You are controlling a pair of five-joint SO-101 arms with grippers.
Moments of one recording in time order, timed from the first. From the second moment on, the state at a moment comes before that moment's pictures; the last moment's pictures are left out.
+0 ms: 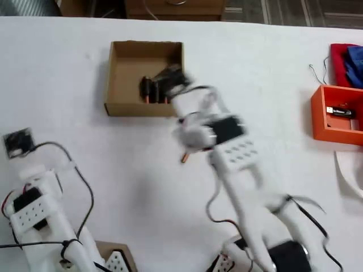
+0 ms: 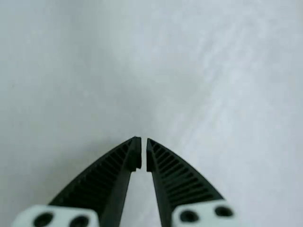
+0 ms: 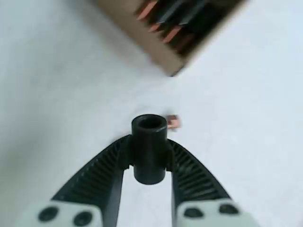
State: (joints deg) left arm -43.4 -48.9 75.0 43.1 -13.7; right arm -23.0 -25.3 23.5 66.7 19.1
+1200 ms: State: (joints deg) left arm 22.0 29.4 -18.7 83.6 17.4; right arm 12.4 -40.7 55.7 46.2 1.1
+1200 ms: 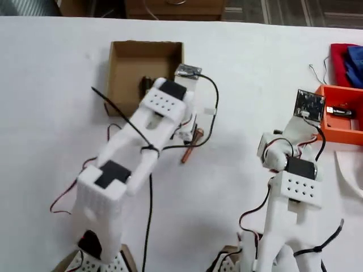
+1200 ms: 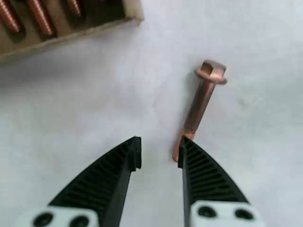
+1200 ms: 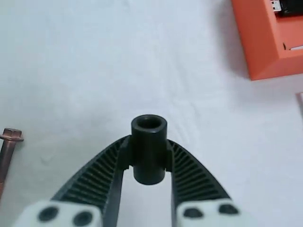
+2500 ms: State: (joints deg) left arm 27.2 49.1 -37.1 82.0 10.6; right arm 12.3 -40.7 55.7 46.2 1.1
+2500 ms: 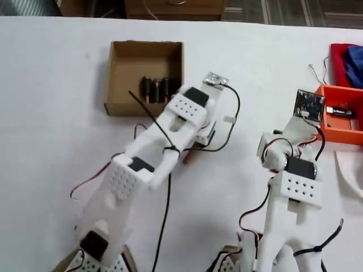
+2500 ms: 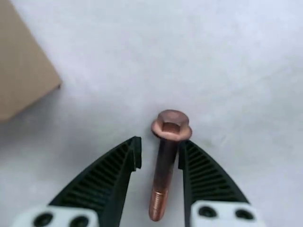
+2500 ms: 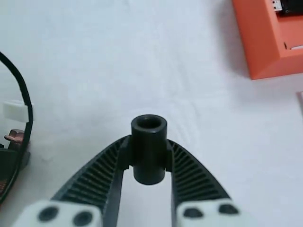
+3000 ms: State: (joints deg) left arm 28.0 50.8 -37.8 79.5 10.9; right arm 12.3 -40.7 55.7 46.2 1.1
